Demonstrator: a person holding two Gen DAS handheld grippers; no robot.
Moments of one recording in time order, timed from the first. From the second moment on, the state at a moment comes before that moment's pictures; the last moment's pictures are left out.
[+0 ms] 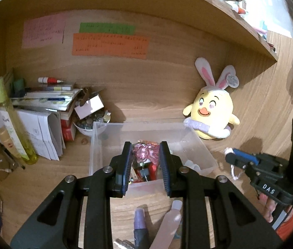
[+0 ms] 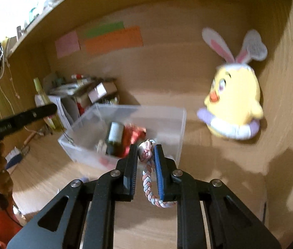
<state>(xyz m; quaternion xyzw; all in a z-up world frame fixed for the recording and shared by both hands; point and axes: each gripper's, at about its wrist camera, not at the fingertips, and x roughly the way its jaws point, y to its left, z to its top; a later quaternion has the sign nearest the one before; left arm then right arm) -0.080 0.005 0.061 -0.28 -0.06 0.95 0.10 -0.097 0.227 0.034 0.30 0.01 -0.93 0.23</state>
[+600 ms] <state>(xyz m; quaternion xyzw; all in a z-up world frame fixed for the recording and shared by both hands) -0.134 -0.011 0.022 -0.34 -0.06 0.94 0.08 -0.155 0.169 0.037 0.29 0.06 -0.92 0.25</state>
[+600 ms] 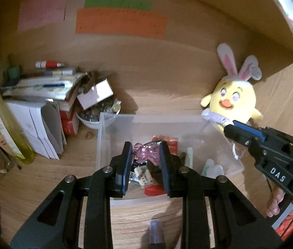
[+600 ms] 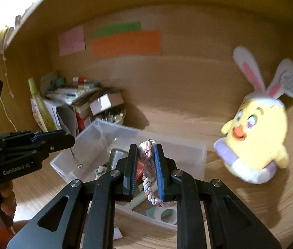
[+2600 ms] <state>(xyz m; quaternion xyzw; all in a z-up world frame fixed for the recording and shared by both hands) -0.032 0.009 -0.037 -0.42 -0.04 0.90 0.05 -0.084 0.199 -0.006 0.34 0.04 -0.91 0.23</state>
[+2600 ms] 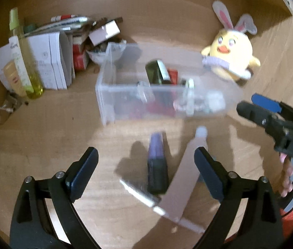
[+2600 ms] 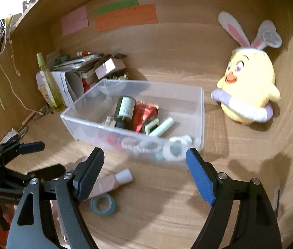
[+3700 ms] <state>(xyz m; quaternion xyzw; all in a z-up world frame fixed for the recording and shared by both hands) 0.023 -0.003 -0.083 -0.46 0.01 0.89 0.03 -0.045 0.161 -0.074 0.43 0.09 -0.85 0.29</state>
